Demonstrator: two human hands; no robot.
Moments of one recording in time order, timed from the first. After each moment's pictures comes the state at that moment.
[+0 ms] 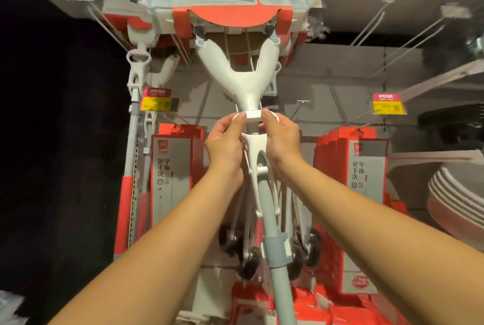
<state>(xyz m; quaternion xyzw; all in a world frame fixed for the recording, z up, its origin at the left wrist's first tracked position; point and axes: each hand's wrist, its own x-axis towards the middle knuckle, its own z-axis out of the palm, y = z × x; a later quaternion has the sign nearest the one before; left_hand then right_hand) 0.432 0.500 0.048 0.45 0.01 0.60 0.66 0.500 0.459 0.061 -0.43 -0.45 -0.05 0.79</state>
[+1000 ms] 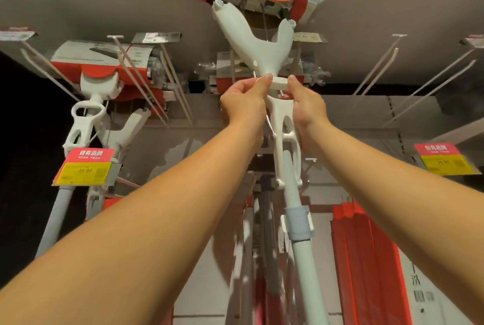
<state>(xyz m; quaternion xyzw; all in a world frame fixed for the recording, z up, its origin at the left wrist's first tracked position) 0.584 0.578 0.236 0.53 -0.09 0.64 0.55 0.651 0.526 0.239 -0.33 -0.48 -0.08 0.81</state>
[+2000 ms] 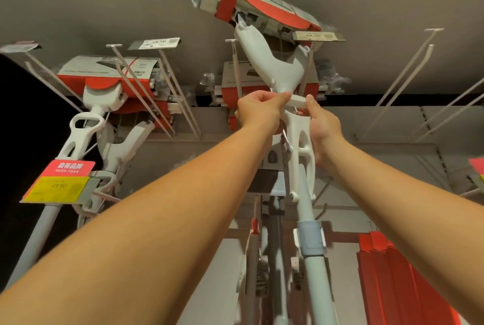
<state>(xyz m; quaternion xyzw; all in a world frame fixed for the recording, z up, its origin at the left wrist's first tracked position) 0.649 0.621 0.275 0.60 -0.03 0.66 0.44 0.731 0.568 0.265 -0.31 -0.49 0.01 0.82</state>
